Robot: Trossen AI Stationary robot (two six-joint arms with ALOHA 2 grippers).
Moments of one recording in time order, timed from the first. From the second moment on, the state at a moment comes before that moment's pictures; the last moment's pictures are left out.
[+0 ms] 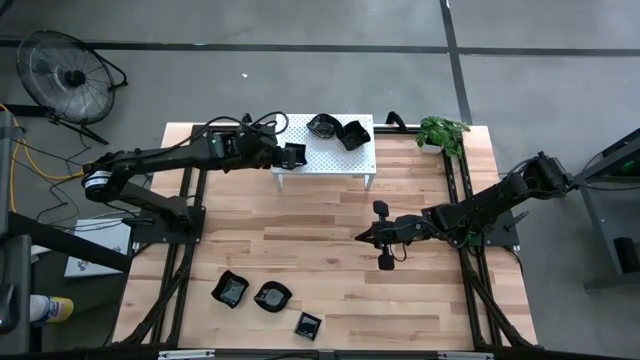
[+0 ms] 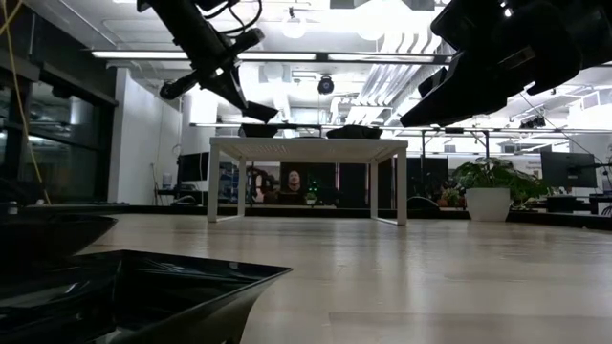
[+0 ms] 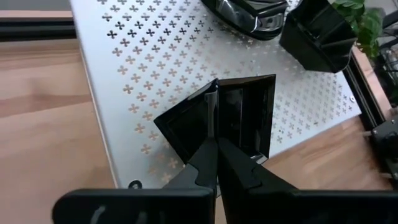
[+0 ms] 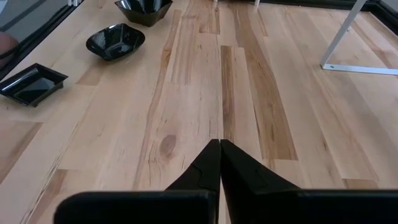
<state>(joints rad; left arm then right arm) 0.32 1.28 1.08 -0.56 -0.28 -0.92 0.29 1.33 0.50 0.34 0.23 0.09</state>
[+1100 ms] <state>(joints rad) 0.32 1.28 1.08 -0.54 -0.32 -0.89 0.29 1.33 0.50 0.34 0.22 0.09</state>
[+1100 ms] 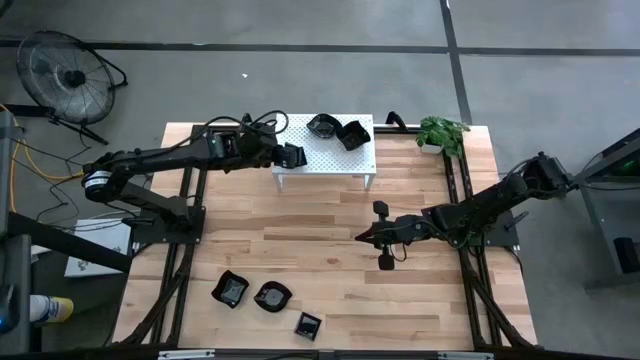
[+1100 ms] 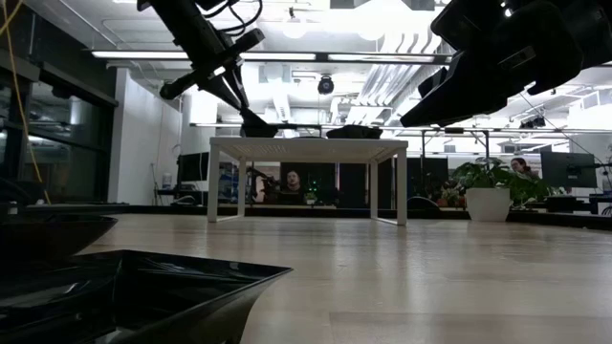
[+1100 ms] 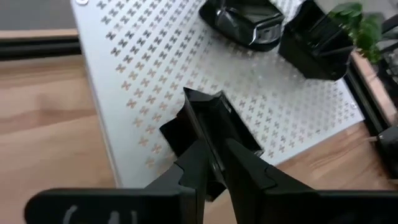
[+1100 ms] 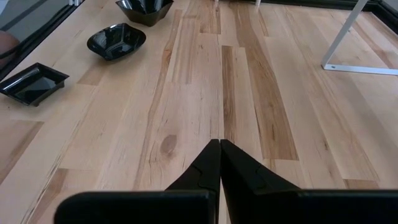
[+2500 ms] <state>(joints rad) 0.32 1.29 1.22 -0.87 -0.36 -0.64 0.29 1.33 0.50 0.33 0.22 0.09</state>
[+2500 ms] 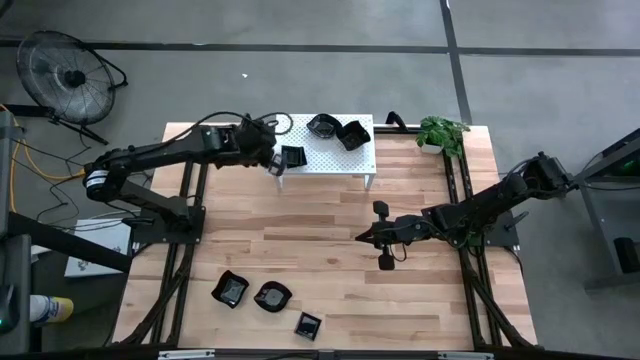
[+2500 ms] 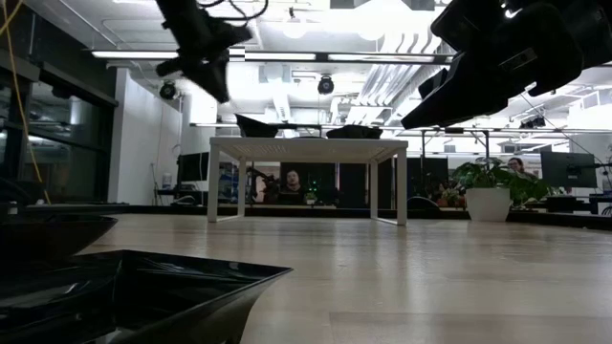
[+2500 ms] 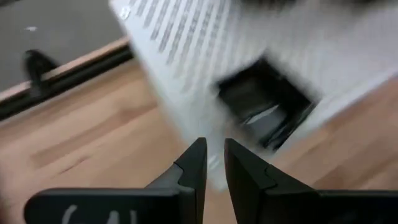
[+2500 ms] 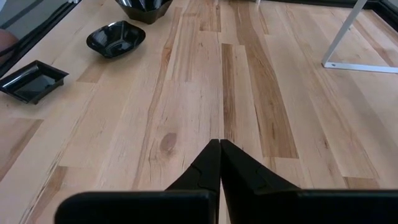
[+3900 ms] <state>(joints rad) 0.38 1.41 1.22 -0.86 -0.33 0.18 0.29 1.33 0.50 0.33 0.23 0.09</state>
